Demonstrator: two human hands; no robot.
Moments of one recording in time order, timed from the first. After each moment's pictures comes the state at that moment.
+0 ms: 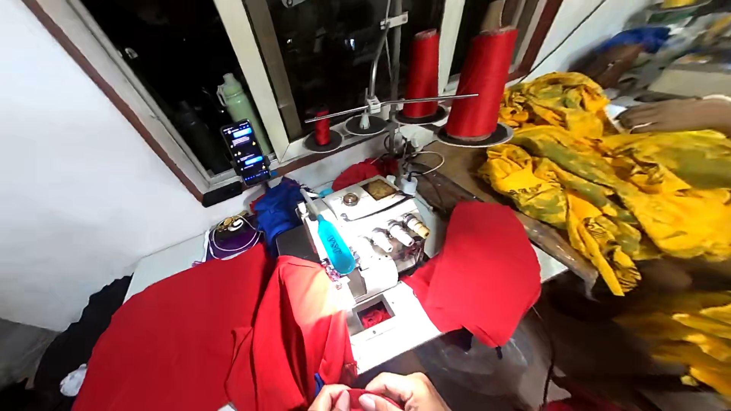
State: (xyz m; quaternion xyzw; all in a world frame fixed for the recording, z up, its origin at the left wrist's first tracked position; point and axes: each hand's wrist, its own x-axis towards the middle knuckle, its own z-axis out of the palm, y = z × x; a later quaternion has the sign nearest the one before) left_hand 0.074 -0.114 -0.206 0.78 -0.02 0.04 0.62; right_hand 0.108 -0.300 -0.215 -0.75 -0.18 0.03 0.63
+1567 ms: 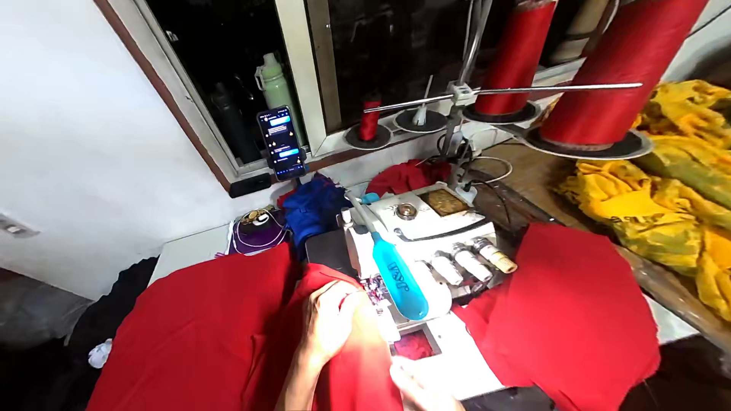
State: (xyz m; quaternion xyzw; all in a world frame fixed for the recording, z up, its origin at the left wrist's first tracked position) left_hand 0.259 -0.081 -0.181 0.90 -0.13 0.17 0.38; right_hand 0.167 -0.281 -0.235 -0.59 -0.05 0.21 0.77
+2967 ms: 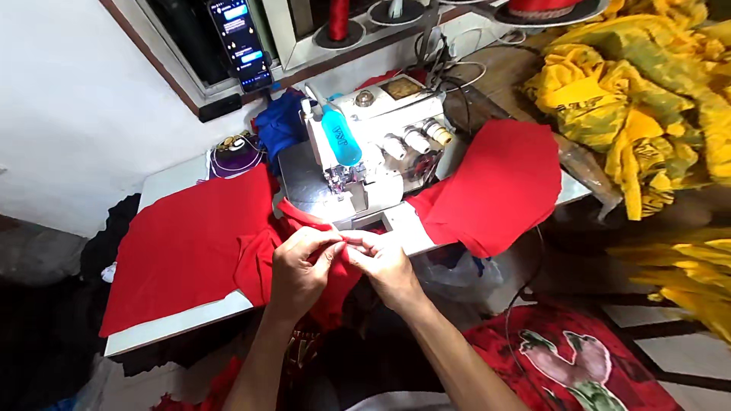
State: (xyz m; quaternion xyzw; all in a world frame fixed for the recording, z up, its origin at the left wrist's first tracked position) left_hand 0.140 -0.096 -0.154 0.86 -0.18 0.22 0.43; right_hand 0.142 -0.261 -0.188 -0.63 -0.07 0.03 0.78
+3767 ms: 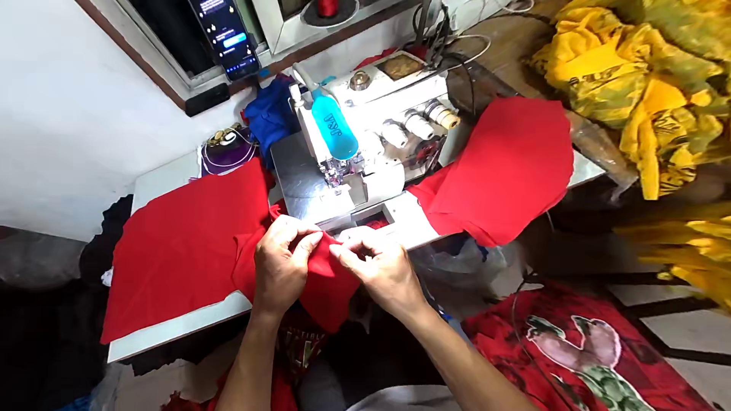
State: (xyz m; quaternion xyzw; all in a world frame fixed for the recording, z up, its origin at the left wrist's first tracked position) left_hand 0.151 -0.080 -0.149 0.89 -0.08 0.15 0.43; right_hand 0.140 -0.253 -0.191 -0.75 -0.09 -0.10 0.65
